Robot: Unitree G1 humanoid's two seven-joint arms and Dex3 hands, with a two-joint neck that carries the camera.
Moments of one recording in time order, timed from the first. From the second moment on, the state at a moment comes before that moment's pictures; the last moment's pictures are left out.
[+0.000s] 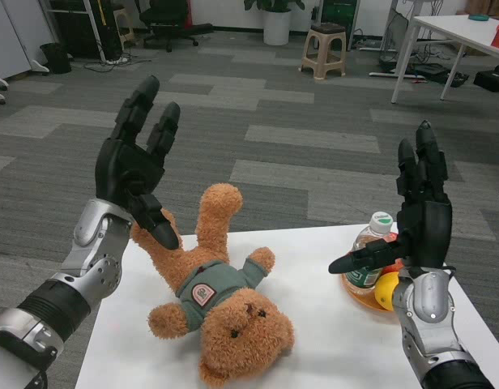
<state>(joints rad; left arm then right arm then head) -0.51 0.42 -0.33 0.46 -0.97 -0.66 -0.27 -0.32 -0.31 0.17 0.49 0.31 -0.90 -0.25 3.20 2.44</state>
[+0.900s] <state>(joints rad) -0.51 0.42 -0.35 0.46 -0.97 -0.66 -0.27 -0.32 -0.31 0.17 0.49 0.31 -0.90 -0.25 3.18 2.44</state>
